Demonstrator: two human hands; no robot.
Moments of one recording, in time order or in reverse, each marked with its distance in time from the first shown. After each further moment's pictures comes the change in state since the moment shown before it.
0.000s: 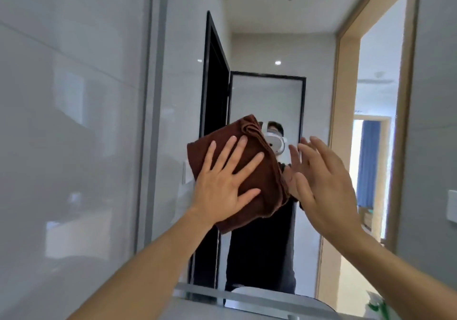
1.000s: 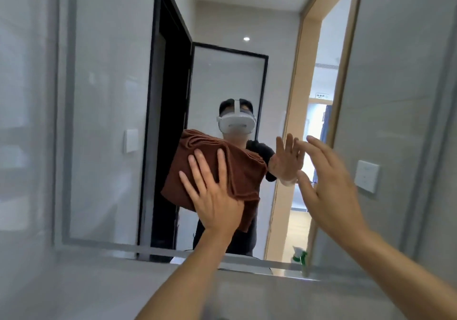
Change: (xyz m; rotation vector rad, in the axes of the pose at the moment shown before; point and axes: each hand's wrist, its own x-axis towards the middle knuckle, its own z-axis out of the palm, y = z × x) left_hand -0.008 0.225 0.014 -0.236 -0.046 -0.697; right_hand -0.059 0.106 -0.120 -0.087 -0.162 0.111
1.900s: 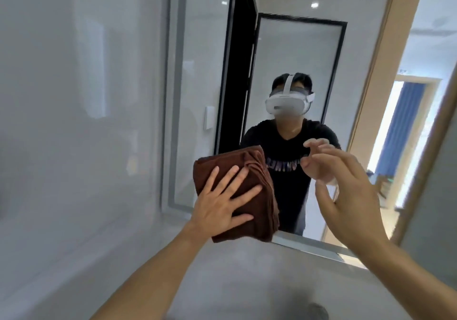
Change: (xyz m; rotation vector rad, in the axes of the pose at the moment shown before) left_hand -0.012 -0.260 -0.010 0.205 -0.017 0.735; right_hand -0.038 -0.120 0.114 0.224 -0.083 -0.077
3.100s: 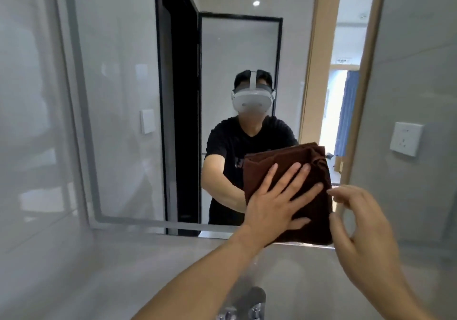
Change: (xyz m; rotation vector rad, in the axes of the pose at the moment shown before) left_hand 0.138 0.224 -0.013 -0.173 -0.057 0.187; right_hand -0.094 0.089 -0.095 -0.058 0.107 0.259
